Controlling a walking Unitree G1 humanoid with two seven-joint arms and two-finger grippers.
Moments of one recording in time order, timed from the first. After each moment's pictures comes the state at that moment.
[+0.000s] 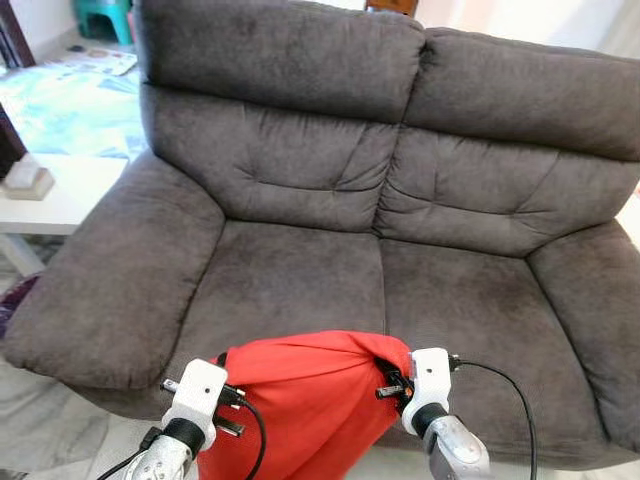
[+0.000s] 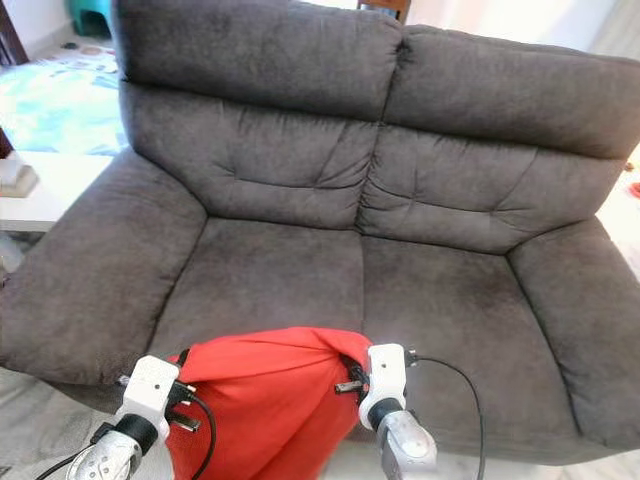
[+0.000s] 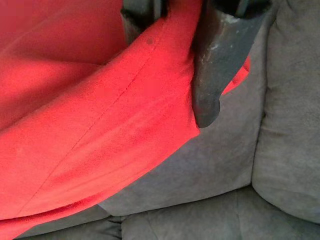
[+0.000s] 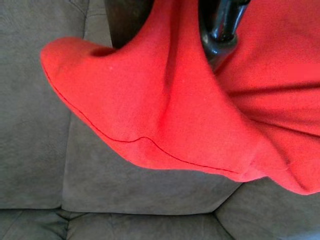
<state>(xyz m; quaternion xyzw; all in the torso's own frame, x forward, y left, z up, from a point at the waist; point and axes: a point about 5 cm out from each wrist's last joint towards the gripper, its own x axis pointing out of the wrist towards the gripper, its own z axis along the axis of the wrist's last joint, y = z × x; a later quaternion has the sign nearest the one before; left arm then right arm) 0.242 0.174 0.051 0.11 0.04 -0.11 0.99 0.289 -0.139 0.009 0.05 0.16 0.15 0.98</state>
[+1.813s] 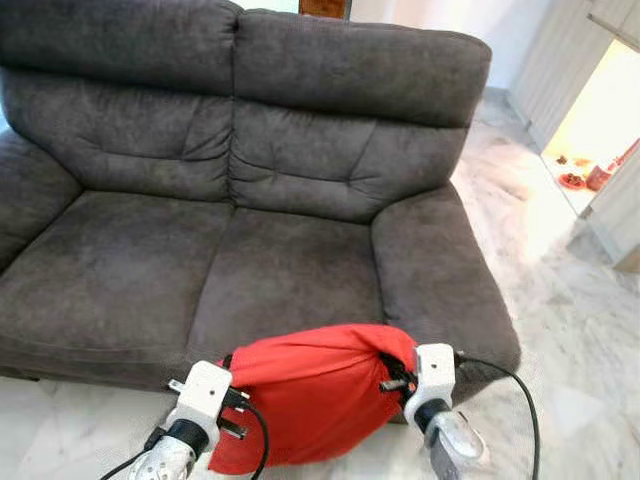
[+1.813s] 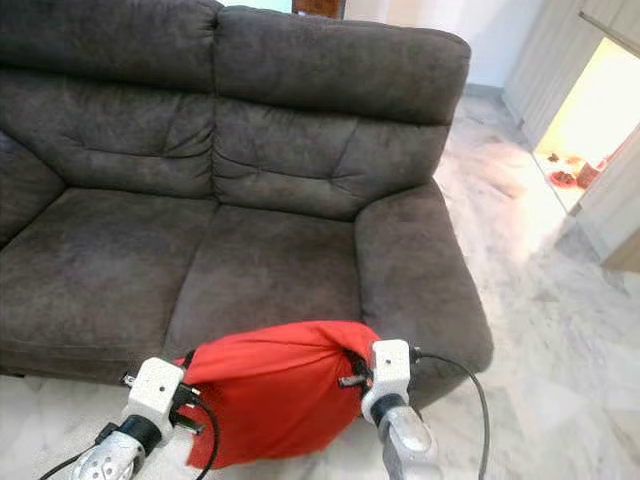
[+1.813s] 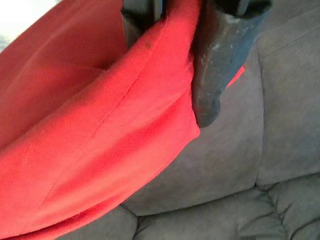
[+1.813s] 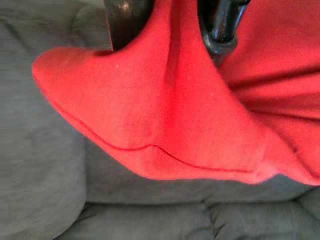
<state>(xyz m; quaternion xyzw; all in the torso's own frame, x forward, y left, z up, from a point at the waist) 0.245 0.173 0.052 0.12 0.03 -0.12 0.99 0.301 -0.139 0.021 0.06 0.13 0.14 0.98</state>
